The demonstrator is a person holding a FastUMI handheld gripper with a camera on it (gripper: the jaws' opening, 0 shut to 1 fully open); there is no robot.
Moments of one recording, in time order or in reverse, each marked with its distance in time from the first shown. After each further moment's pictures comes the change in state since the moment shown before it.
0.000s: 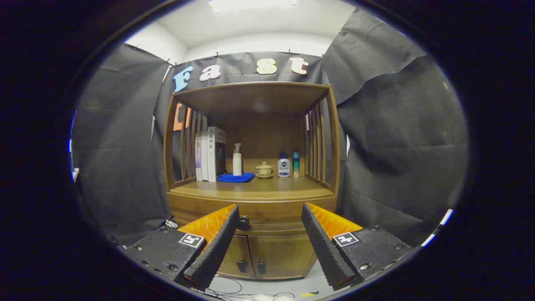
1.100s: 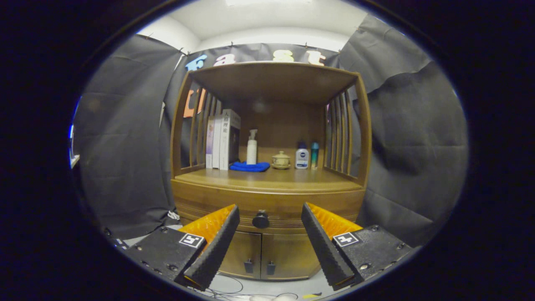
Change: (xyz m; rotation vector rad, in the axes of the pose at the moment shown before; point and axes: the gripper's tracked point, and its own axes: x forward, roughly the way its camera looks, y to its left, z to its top) arm 0.064 0.063 -0.055 -0.082 0.059 0.057
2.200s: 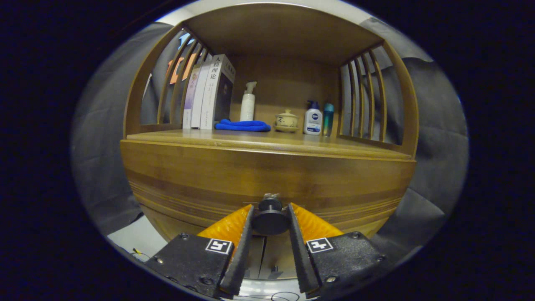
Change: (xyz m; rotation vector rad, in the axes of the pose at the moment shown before) arm 0.138 0.007 -0.084 0.011 0.177 -0.073
